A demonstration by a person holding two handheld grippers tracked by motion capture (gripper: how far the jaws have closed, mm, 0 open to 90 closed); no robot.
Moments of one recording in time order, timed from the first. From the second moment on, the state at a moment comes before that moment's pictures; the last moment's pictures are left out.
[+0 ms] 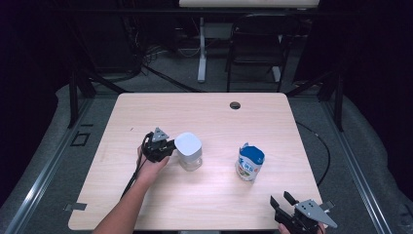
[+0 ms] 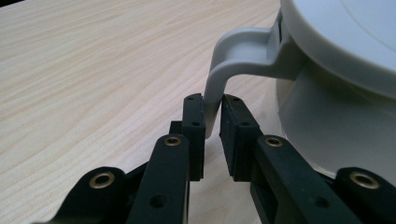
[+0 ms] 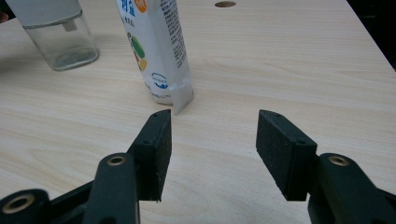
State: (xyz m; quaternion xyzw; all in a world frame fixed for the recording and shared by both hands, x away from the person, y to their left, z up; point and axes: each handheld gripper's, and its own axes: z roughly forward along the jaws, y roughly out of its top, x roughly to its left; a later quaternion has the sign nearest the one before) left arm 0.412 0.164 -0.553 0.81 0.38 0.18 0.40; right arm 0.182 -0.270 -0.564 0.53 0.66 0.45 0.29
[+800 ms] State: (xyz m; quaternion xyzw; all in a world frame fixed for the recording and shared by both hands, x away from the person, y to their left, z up) left arm 0.406 0.160 -0.550 0.84 0.35 0.18 0.39; right arm 0.182 -0.269 -0.567 0.53 0.66 0.45 0.29
